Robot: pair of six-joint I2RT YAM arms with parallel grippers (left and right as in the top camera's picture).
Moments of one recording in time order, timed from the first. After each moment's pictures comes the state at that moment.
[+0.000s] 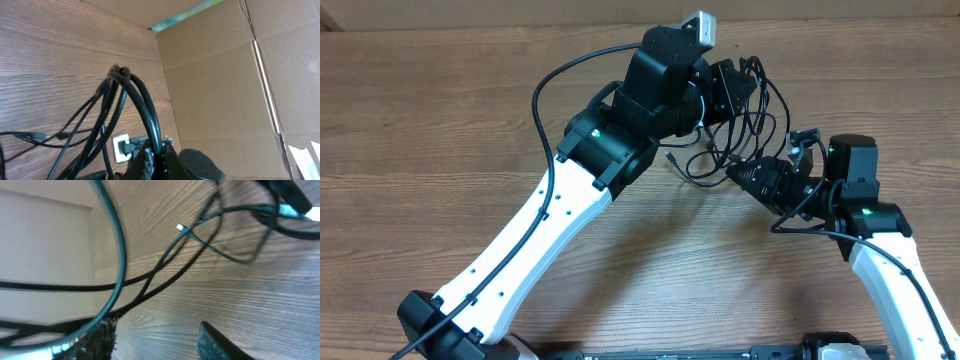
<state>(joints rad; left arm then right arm) -0.67 1.65 1.71 -0.43 0.32 -0.98 0.01 1.21 0.77 -0.42 -0.79 0.62</state>
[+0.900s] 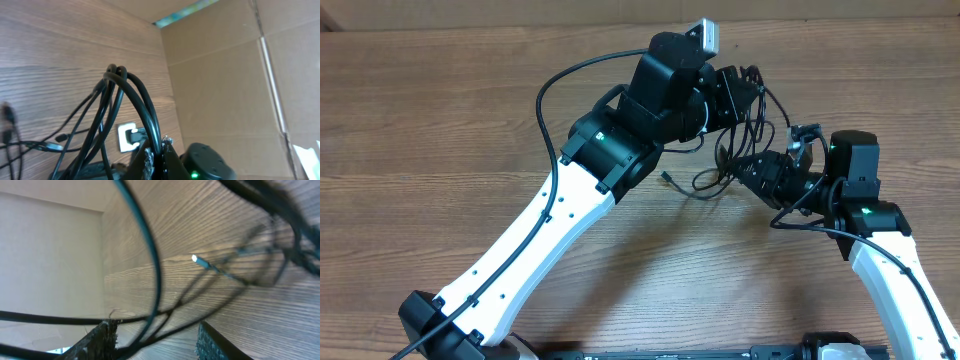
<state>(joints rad) -0.69 1.65 1.71 -0.45 0.30 -0.99 0.01 1.22 0.77 -0.36 -0.81 0.67</state>
